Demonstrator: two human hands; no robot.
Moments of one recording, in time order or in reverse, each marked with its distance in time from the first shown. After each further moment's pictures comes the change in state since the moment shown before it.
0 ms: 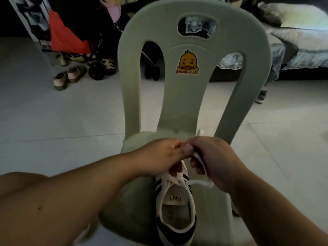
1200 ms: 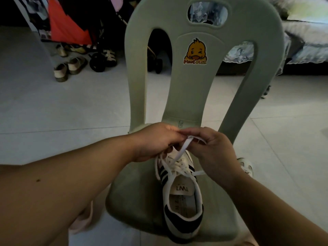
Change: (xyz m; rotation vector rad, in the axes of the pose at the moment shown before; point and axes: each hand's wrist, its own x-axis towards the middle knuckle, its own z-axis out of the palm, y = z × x) left_hand -0.004 -0.009 -0.014 -0.366 0.013 -0.145; right_hand 0.004 0.022 0.018 -0.252 0.152 -0.467
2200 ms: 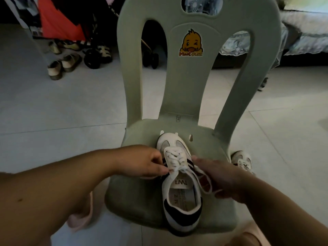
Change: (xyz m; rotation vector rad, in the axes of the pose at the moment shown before) left_hand -0.003 -0.052 -0.013 0.785 -0.225 -0.096; right_hand -0.029 0.036 -0.022 -0.049 -0.431 0.931
